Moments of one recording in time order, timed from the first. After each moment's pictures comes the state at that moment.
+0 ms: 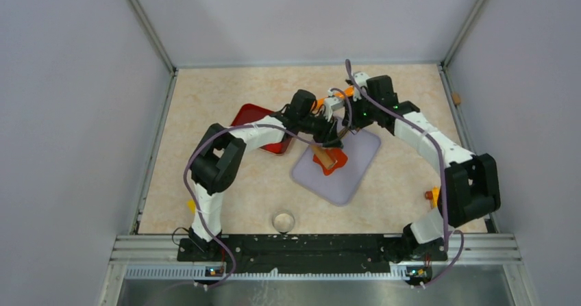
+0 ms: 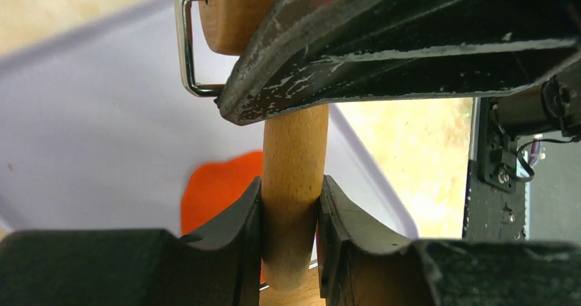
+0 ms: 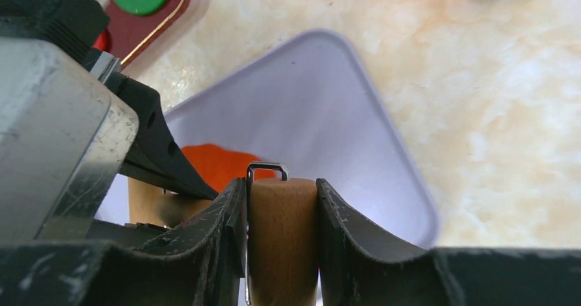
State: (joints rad) left arm -0.67 2.03 1.37 0.02 0.76 -0.10; right arm 0.38 1.57 1.18 -0.41 -0.21 -0.01
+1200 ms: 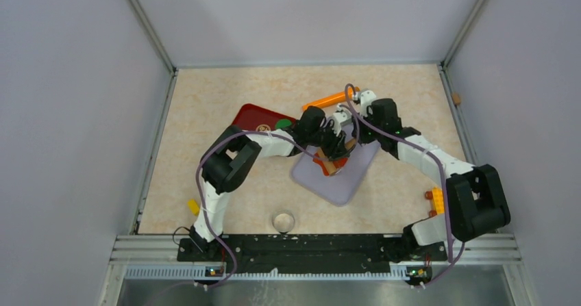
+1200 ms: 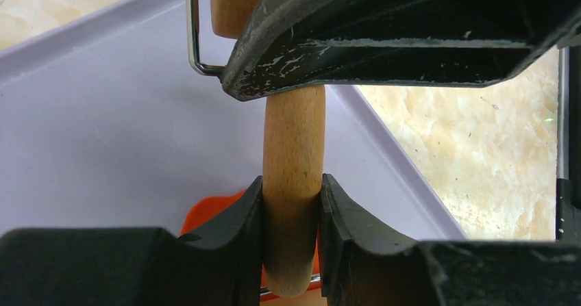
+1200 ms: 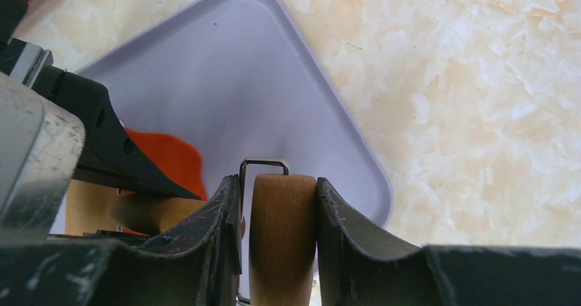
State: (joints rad) left arm -0.76 2.11 1.31 0.26 0.61 -0.04; right arm 0.36 1.41 0.86 -0.13 -0.05 -0.12
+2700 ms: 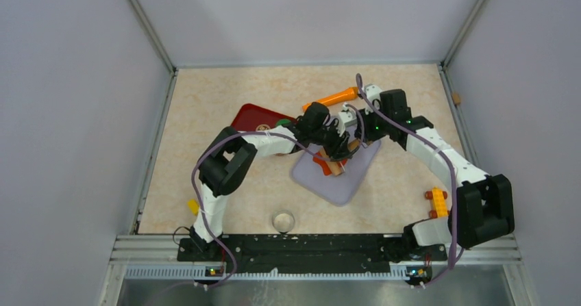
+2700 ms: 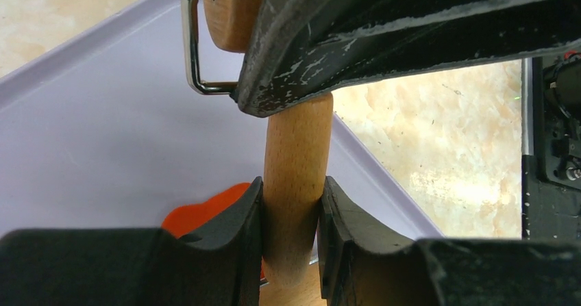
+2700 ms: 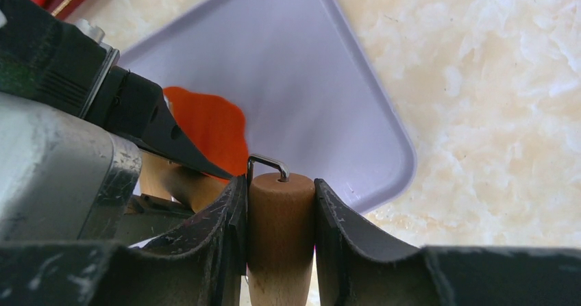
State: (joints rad) left arm -0.77 2.05 1.36 0.10 0.65 0.03; right arm 0.31 1.37 1.02 -0.44 -0.21 -0.10
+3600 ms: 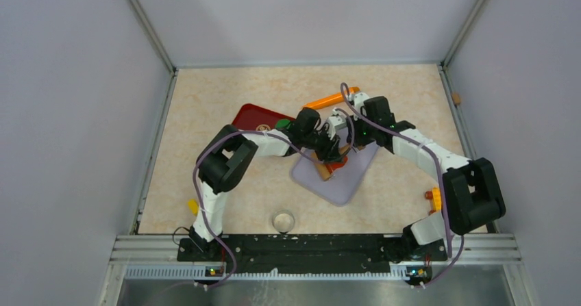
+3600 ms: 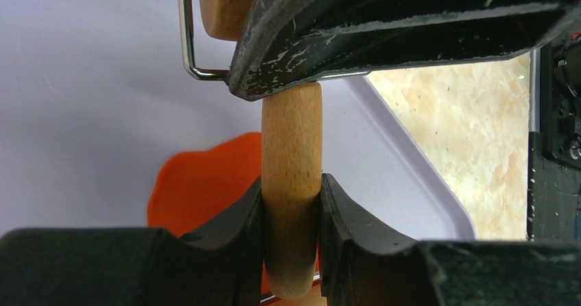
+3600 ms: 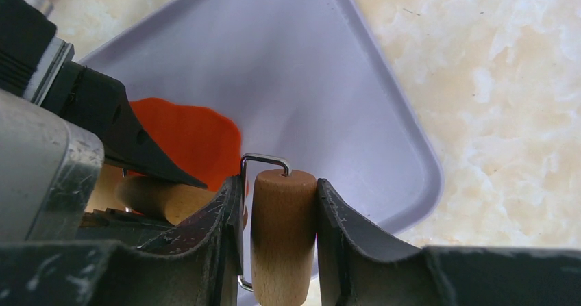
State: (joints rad) left arm -0.73 2.08 1.27 0.21 0.71 0.00; right arm 0.39 1.46 0.94 -0.29 -0.08 -0.07
